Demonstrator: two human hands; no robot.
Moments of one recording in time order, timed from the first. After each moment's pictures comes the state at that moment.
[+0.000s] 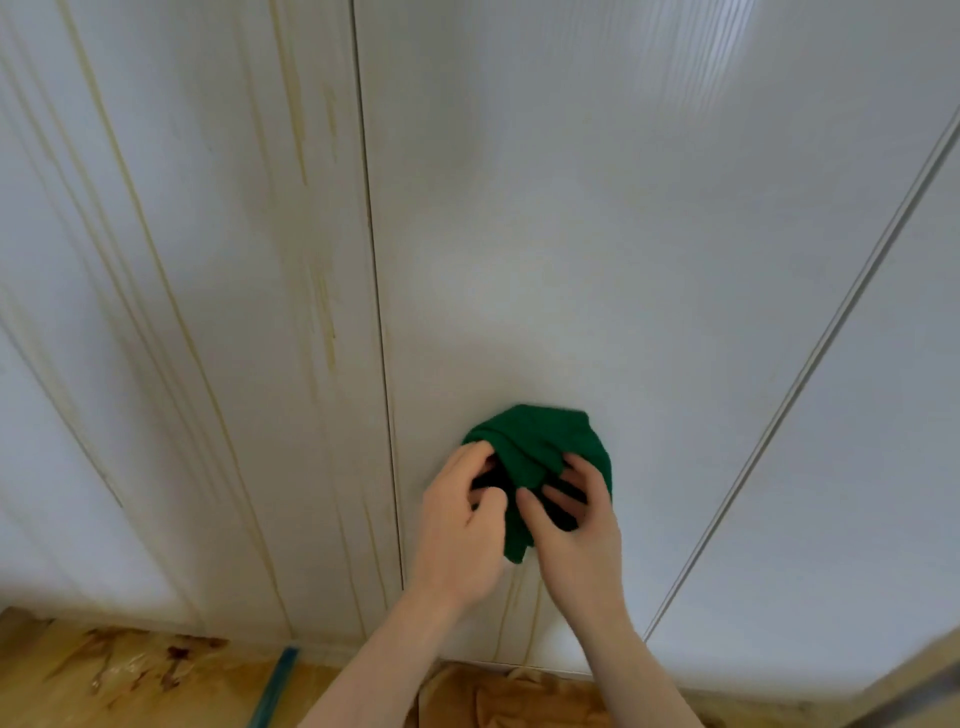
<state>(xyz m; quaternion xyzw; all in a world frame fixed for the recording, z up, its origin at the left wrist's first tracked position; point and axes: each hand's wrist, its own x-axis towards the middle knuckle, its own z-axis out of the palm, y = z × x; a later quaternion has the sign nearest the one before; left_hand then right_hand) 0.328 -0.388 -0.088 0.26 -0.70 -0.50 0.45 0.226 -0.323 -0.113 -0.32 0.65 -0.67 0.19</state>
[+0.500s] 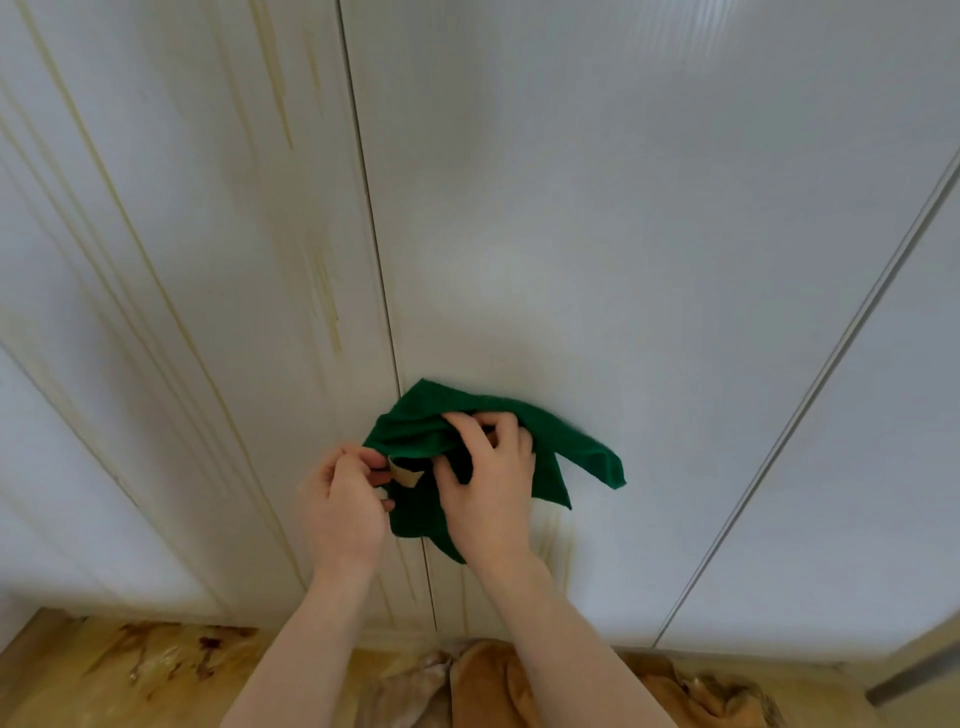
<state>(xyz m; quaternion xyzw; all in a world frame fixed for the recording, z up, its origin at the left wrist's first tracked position) 0.395 -0.452 -0.106 0.50 -0.48 -0.49 0.53 0.281 -0.420 -0.141 -0.49 0.70 -0.50 -0.11</state>
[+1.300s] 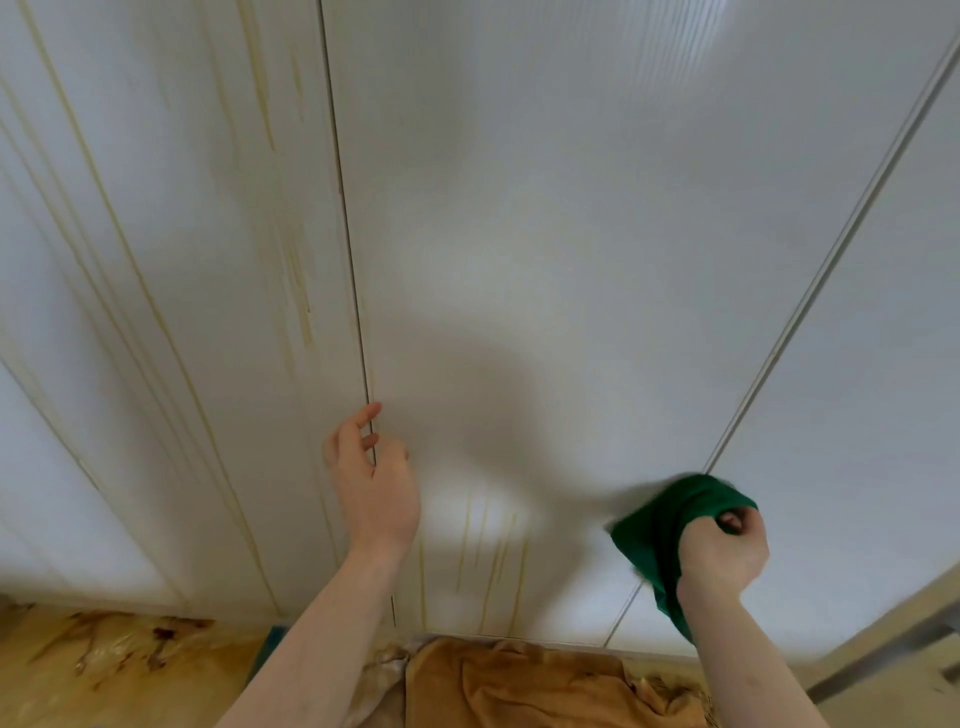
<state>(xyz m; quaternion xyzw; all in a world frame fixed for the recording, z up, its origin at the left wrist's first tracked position) 0.341 -0.416 -0.096 0.49 -0.52 -0.45 0.55 0.099 -0.271 -0.155 0.07 0.76 -0.65 0.03</state>
